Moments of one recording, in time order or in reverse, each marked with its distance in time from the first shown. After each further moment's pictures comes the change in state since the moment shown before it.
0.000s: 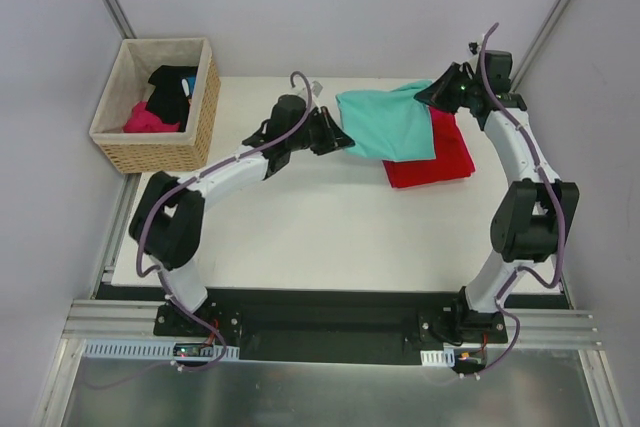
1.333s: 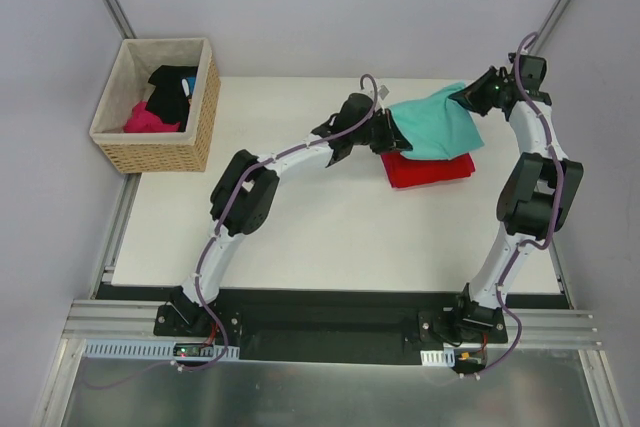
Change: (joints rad) left arm -0.162 0.576 0.625 -0.031 0.072 -0.082; right arm -0.217 0.244 0.182 -0.035 -0.053 0.053
